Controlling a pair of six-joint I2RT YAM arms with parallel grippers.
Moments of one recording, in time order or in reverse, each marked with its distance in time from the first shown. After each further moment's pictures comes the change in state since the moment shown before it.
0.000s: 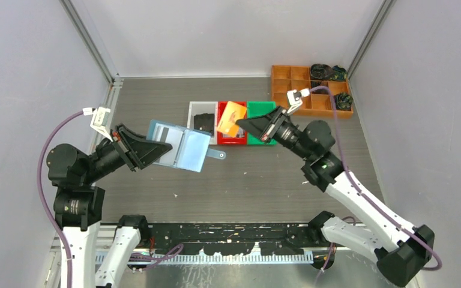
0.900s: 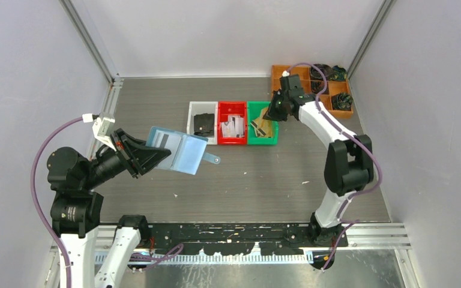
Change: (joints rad) left arm -0.002 -0.032 0.035 -0.179 -0.034 0.325; right arm -0.417 0.773 0.597 -0.917 0.168 -0.652
